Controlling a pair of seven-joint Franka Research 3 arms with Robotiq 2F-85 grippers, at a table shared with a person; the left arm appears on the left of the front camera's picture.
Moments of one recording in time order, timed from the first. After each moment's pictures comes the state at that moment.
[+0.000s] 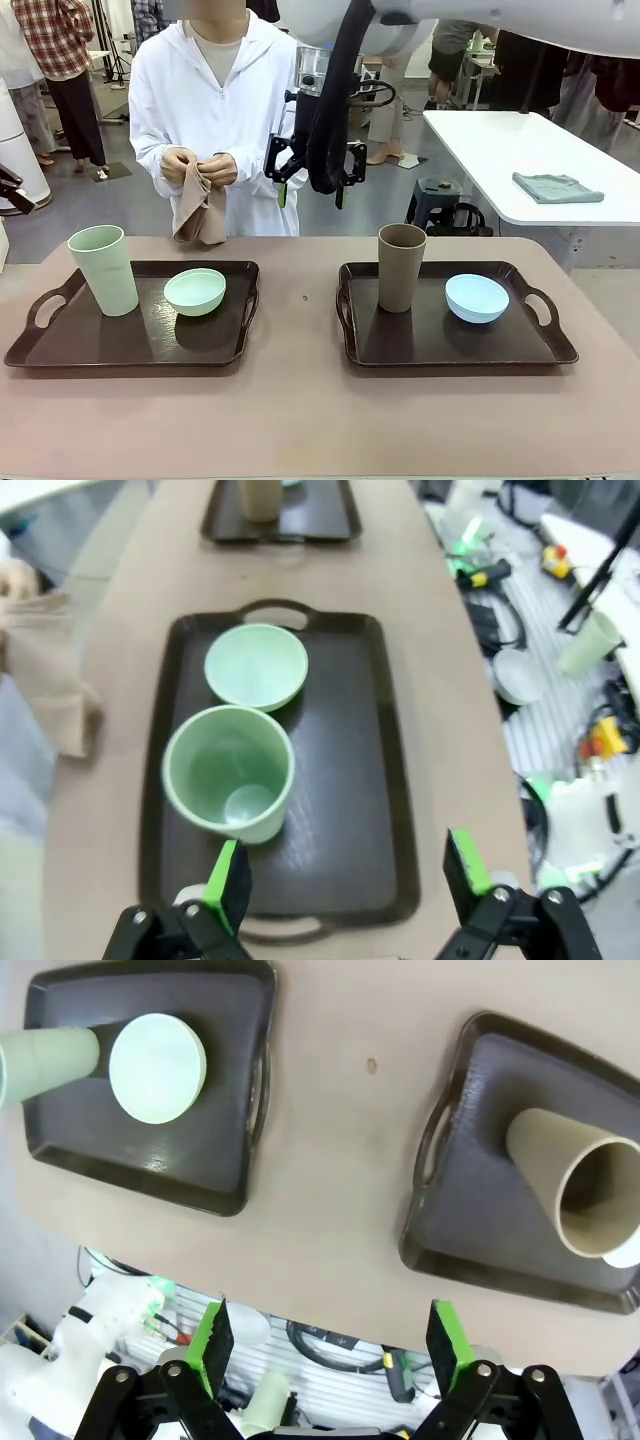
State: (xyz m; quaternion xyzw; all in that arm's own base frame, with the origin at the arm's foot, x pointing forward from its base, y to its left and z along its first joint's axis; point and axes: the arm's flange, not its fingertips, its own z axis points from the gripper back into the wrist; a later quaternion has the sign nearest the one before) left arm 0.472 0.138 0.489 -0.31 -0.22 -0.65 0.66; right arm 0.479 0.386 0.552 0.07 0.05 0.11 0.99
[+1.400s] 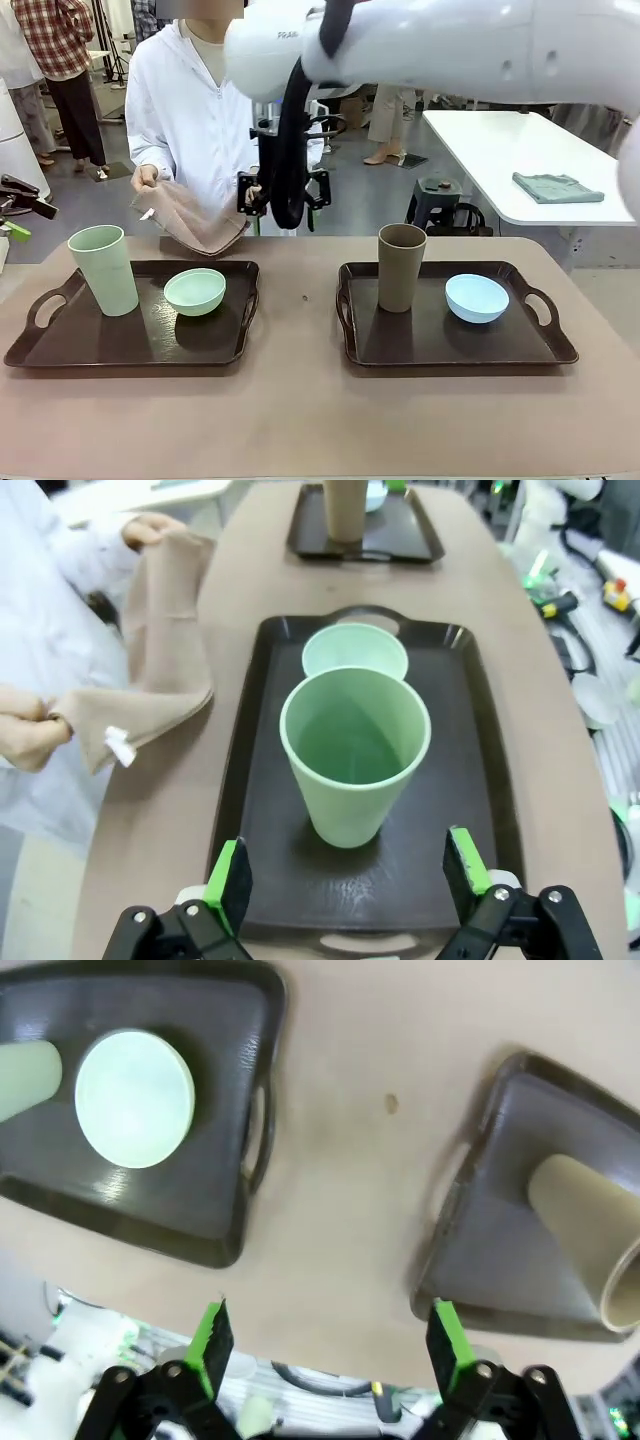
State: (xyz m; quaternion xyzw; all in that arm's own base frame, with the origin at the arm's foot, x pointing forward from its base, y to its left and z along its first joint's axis) left arm 0.519 0.171 0.416 -0.32 -0.32 -0.61 0.66; right arm 0.498 0.453 0.492 0.01 0.05 0.13 0.99
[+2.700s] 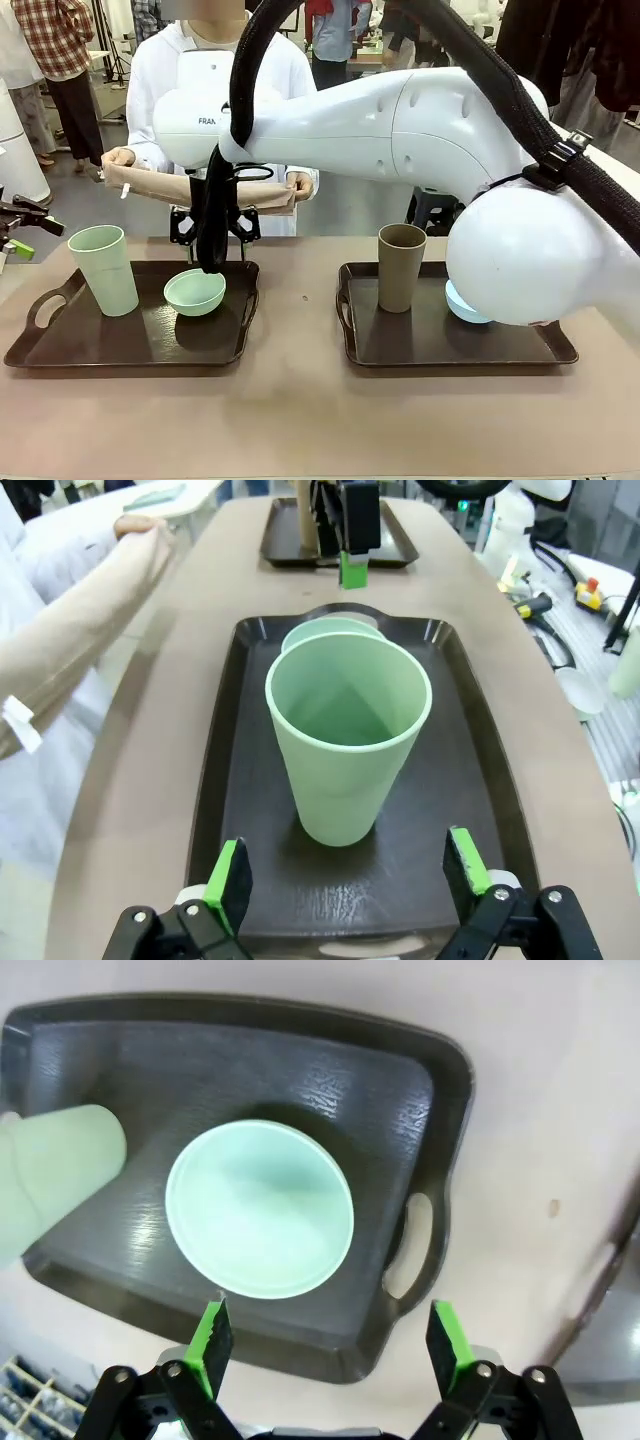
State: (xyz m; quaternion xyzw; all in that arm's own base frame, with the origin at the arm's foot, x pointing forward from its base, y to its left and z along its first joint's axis) left arm 0.533 0.179 0.375 -0.36 -0.31 -0.62 0.62; right arm 0.513 0.562 0.419 0.04 0.02 0.10 0.99
